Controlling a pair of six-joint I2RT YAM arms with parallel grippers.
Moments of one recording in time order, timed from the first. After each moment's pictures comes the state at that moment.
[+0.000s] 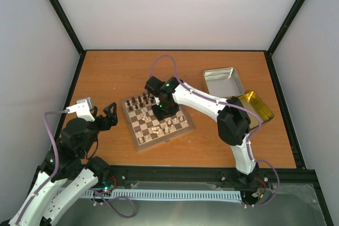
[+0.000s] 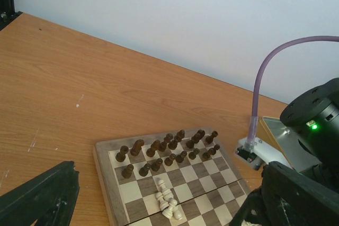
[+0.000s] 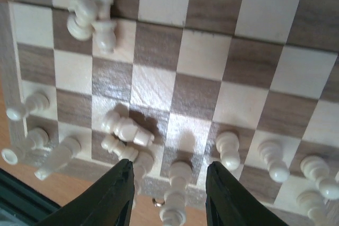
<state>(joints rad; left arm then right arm) -0.57 0.33 0.74 -0.70 -0.39 -0.56 0.92 2.05 1.79 -1.15 -0.14 0.40</state>
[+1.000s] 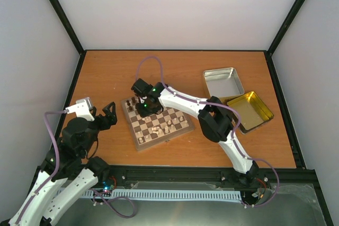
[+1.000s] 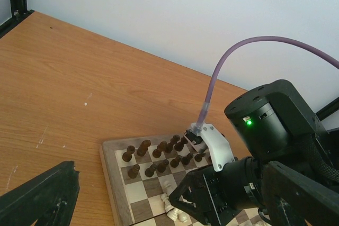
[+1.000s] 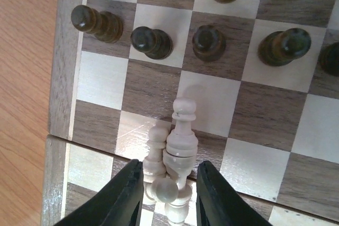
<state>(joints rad) -0.57 0.34 0.74 -0.71 -0.42 -0.58 0.97 2.27 1.95 -0.86 -0.10 0.45</state>
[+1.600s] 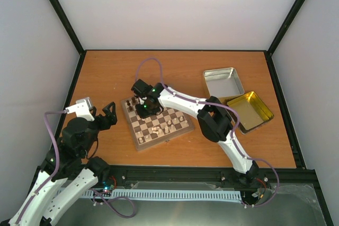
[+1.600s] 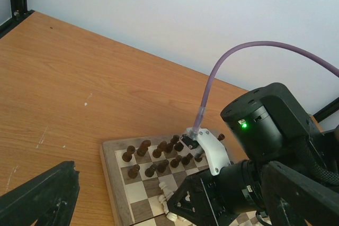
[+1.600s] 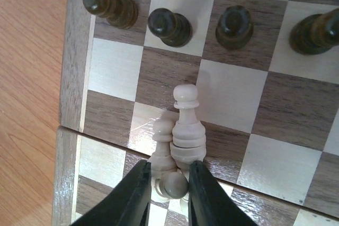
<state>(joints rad) -0.57 0.34 0.74 -0.71 -0.42 -0.58 0.97 2.28 1.95 -0.86 -0.17 0.45</state>
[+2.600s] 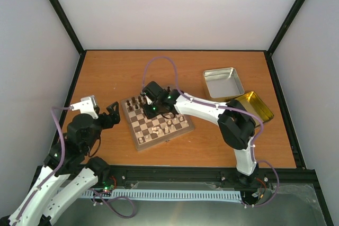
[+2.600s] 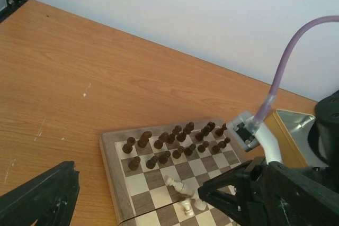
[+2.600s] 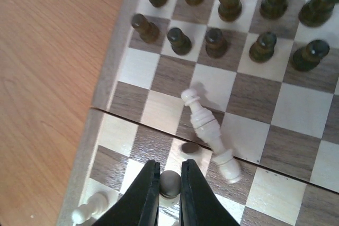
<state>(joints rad) -0.57 0.39 0.74 -0.71 -0.41 -0.58 0.97 1.99 1.55 -0.54 -0.11 0.39</state>
